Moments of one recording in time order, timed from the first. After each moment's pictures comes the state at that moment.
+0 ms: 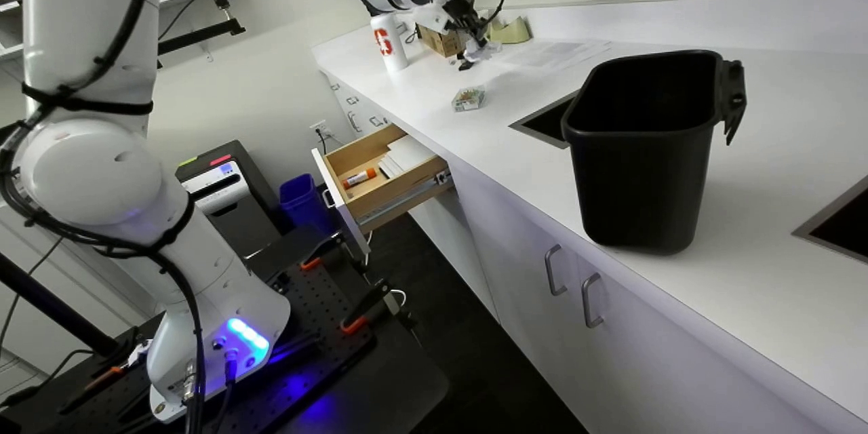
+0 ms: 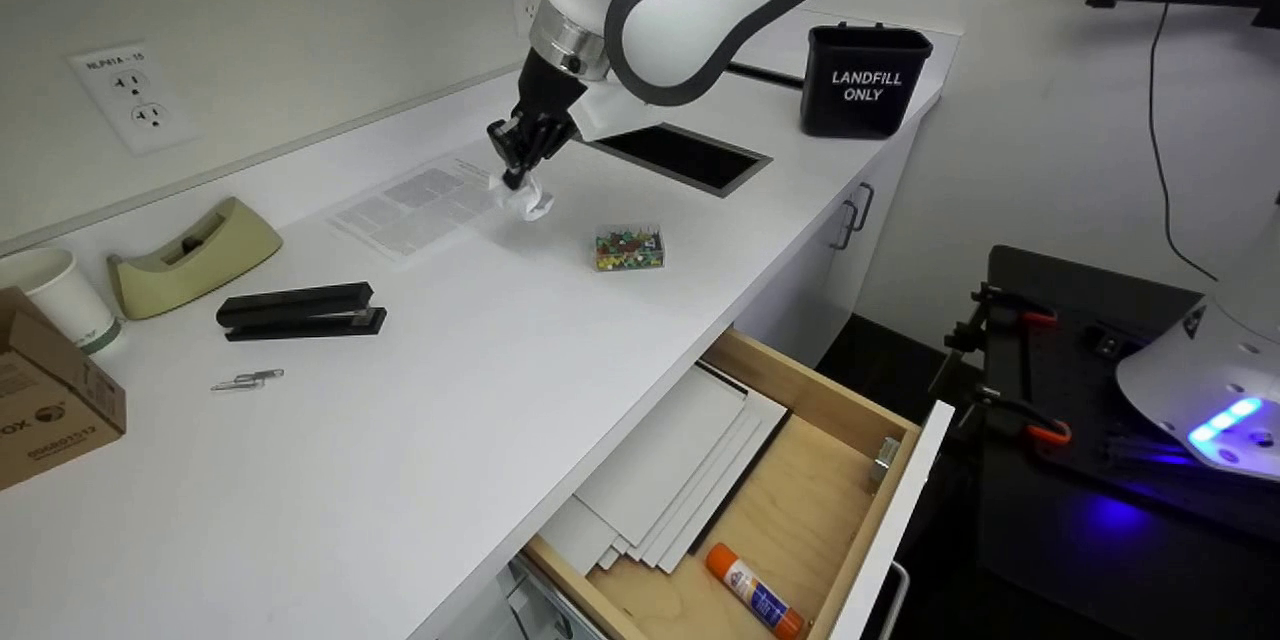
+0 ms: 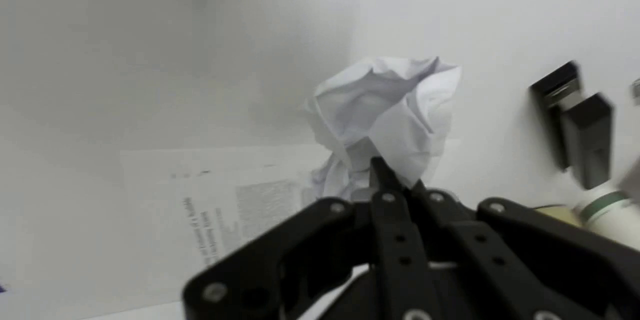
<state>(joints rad) 0.19 0.61 0.05 -1.57 0.04 2.71 0.34</state>
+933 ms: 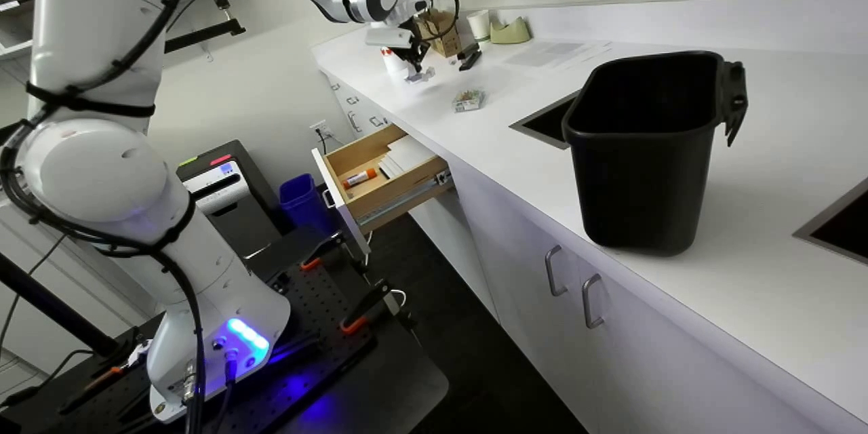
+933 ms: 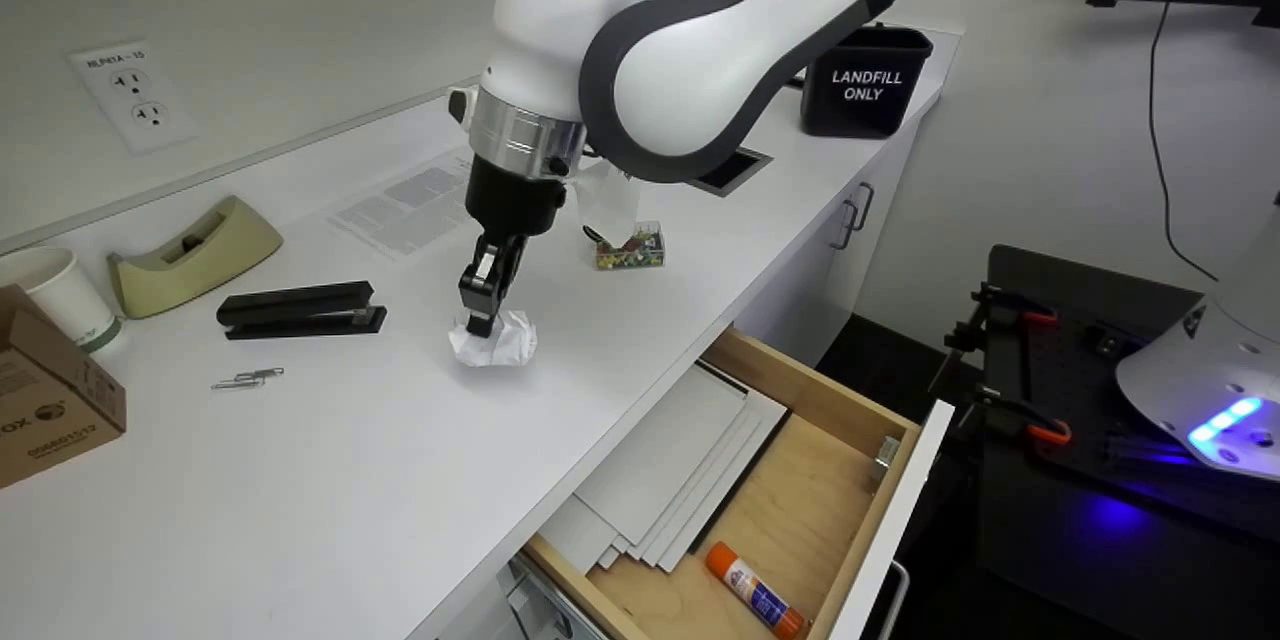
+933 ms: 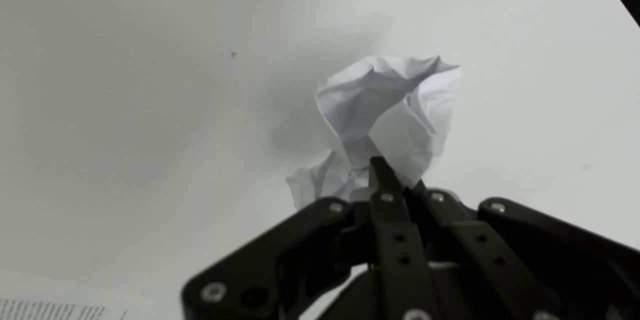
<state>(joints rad) 0.24 0.67 0.27 -1.54 0.06 2.55 -0.02</state>
